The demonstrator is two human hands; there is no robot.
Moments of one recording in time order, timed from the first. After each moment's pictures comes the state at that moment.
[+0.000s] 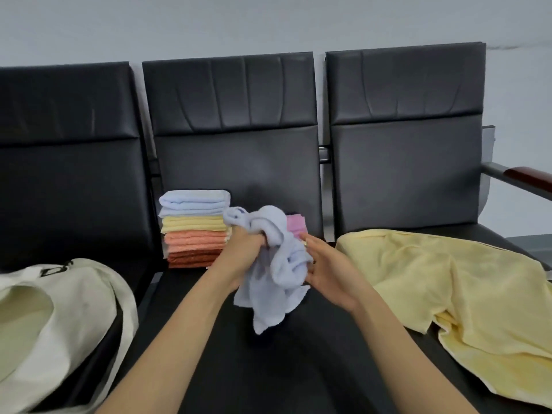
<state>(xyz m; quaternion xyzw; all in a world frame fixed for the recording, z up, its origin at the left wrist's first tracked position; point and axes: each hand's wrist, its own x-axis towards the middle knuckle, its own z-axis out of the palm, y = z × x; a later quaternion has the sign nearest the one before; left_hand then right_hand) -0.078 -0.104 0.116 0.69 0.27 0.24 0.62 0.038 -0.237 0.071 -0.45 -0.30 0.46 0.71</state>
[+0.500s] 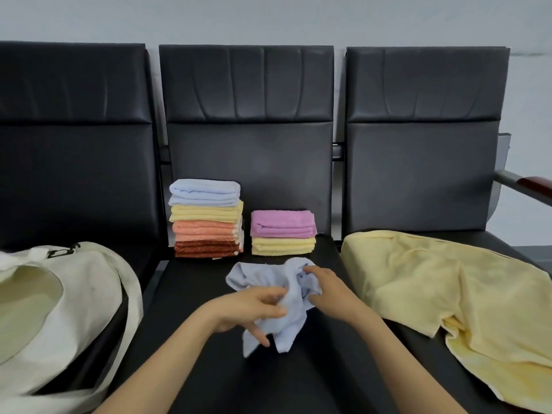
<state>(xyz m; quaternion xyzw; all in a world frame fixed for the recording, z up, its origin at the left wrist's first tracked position) -0.127 -0.093 0.048 0.76 0.21 -0.13 0.60 0.038 -0.222 0.013 -0.84 -0.41 0.22 0.28</state>
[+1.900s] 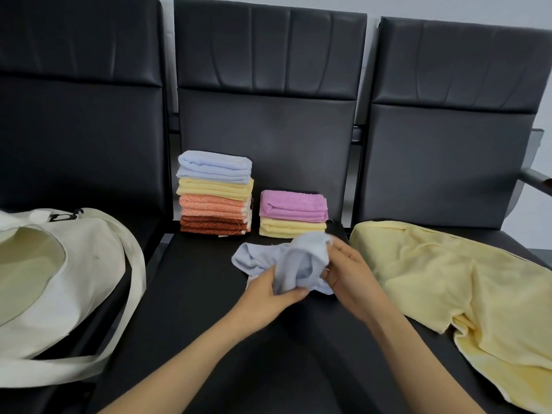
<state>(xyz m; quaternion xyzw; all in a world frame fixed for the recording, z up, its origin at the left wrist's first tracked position) -0.129 -0.116 0.011 0.77 0.22 0.14 0.59 -0.003 -0.223 0.059 -0.55 -0.31 0.36 0.68</state>
